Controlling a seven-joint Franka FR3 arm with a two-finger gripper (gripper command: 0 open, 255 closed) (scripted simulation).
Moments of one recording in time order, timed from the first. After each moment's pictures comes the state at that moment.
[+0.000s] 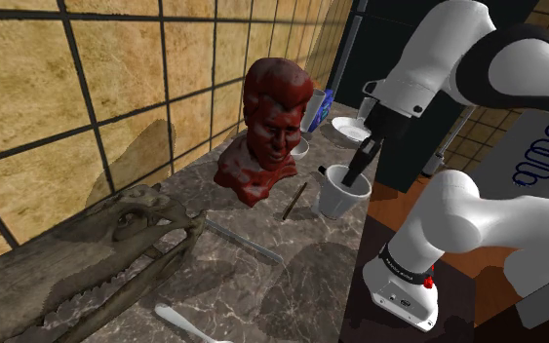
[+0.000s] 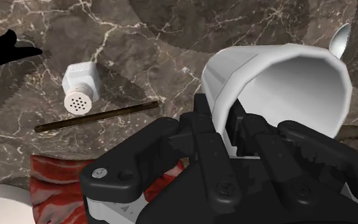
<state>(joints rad) 0.09 -1.24 0.21 -2.77 0.42 1.65 0.09</state>
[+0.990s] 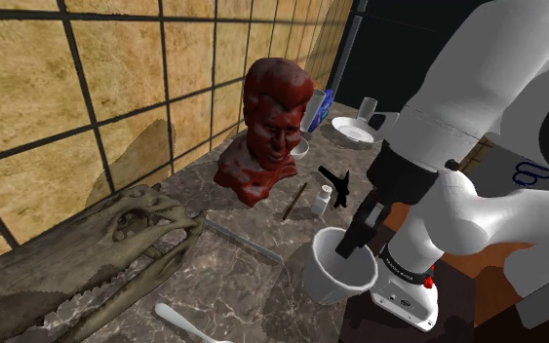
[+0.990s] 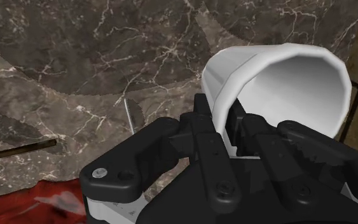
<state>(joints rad) 0.22 -1.19 0.63 -2.63 0.76 1.71 0.43</state>
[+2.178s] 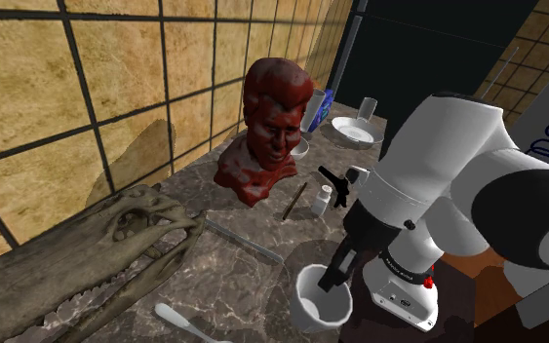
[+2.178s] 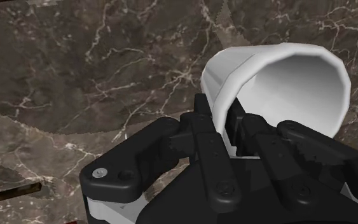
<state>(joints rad) 0.28 -1.19 0.81 -2.82 0.94 1.90 0.39</state>
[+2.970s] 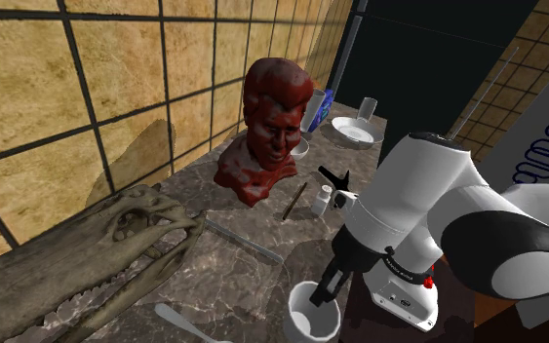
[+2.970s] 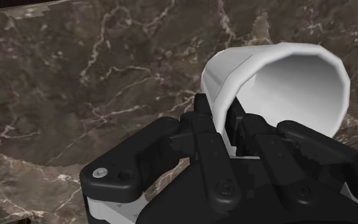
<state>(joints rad) 0.30 -1.13 0.95 -2.90 1.08 2.04 0.35</state>
